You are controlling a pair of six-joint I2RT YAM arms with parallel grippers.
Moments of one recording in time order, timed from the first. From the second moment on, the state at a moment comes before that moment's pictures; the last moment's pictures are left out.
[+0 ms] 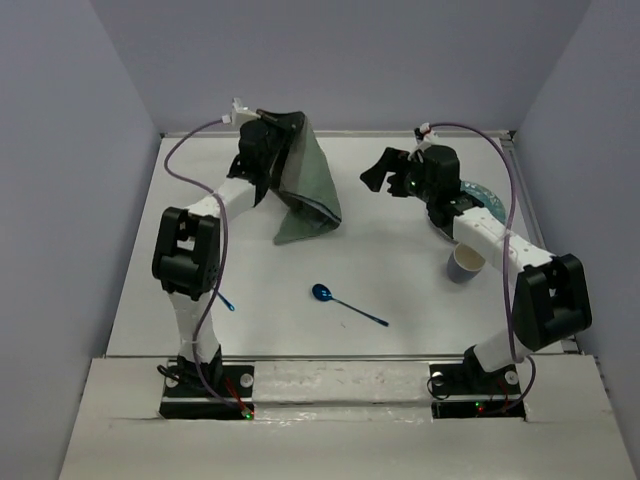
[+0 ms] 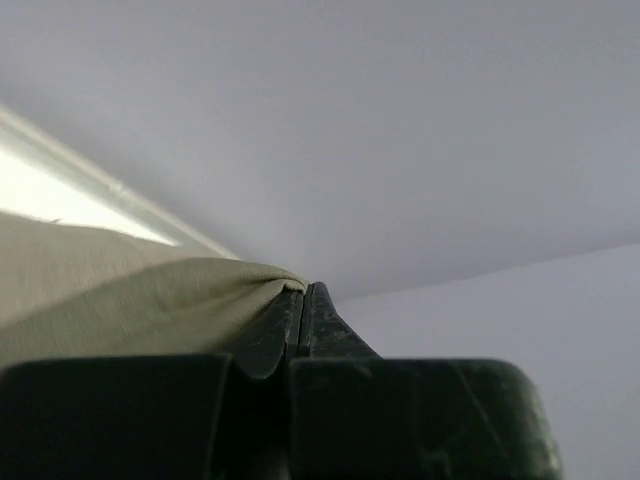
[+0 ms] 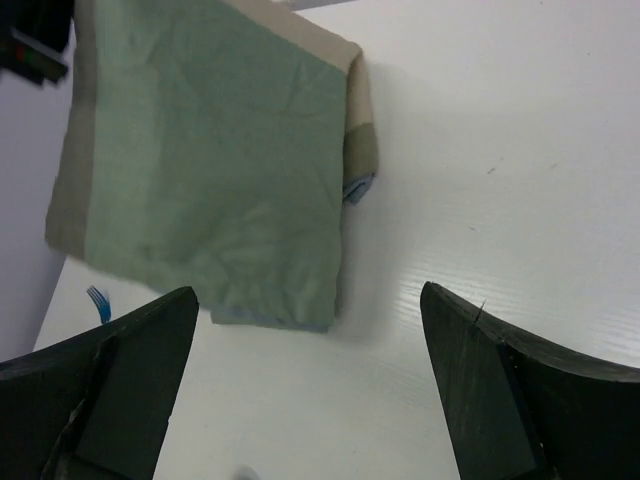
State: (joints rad) left arm -0.31 1.90 1.32 0.61 -0.03 -1.22; right arm 0.35 1.53 1.10 0.13 -0.23 0.52
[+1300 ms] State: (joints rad) left arm -0.47 1.24 0.64 0.39 -0.40 -0.81; right arm 0.35 1.33 0.88 -0.10 -0.11 0.42
